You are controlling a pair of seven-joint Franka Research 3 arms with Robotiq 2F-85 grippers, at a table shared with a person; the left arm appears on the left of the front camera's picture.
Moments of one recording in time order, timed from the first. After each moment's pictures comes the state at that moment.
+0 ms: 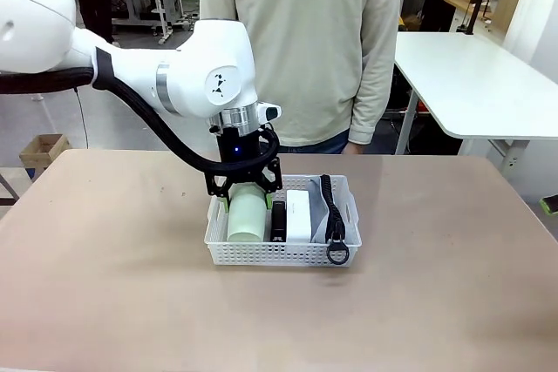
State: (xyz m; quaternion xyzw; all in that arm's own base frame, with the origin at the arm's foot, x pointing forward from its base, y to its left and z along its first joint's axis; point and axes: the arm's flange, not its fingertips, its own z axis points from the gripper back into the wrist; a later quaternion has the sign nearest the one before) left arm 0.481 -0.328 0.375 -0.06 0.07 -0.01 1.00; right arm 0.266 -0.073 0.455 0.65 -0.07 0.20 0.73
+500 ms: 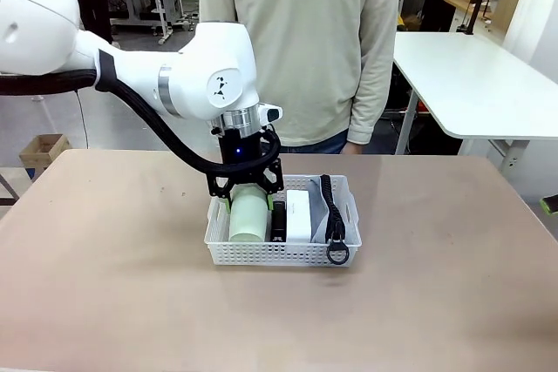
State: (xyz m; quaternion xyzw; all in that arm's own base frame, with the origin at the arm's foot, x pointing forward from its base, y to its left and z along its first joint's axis) left arm 0.483 -0.330 0.368 -0.06 0.07 -0.01 1.00; right arm 0.266 -0.073 0.455 0.65 -0.07 0.20 0.73
